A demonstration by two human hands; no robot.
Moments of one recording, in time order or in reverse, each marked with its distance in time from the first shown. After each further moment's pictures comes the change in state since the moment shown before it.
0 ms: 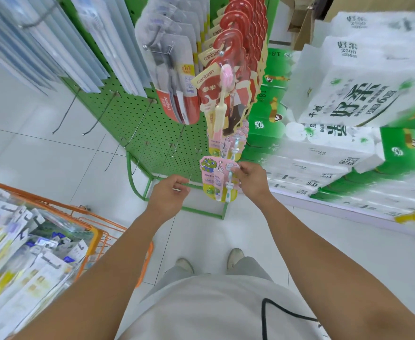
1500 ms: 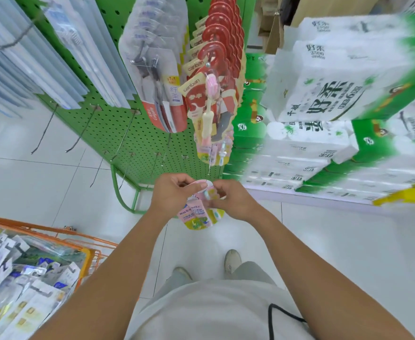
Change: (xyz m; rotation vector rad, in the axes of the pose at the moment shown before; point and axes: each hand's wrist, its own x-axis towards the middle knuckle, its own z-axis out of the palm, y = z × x) left_hand 0.000 0.049 0.000 -0.284 -0.115 0.140; right_hand -0.057 -0.030 0.002 0.027 -0.400 -0.128
